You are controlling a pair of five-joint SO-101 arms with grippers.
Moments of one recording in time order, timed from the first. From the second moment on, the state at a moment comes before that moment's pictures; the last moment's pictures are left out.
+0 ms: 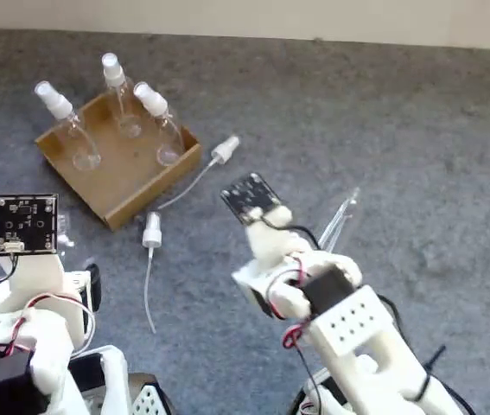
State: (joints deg) left arm -24.0 -75.0 35.2 100.5 -9.5; right arm -39.2 -46.3 47.7 63.3 3.5
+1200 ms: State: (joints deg) left arm -35.7 -98.2 55.4 92.8 -9.6; right arm -50.8 12.3 5.3 52.8 -34.9
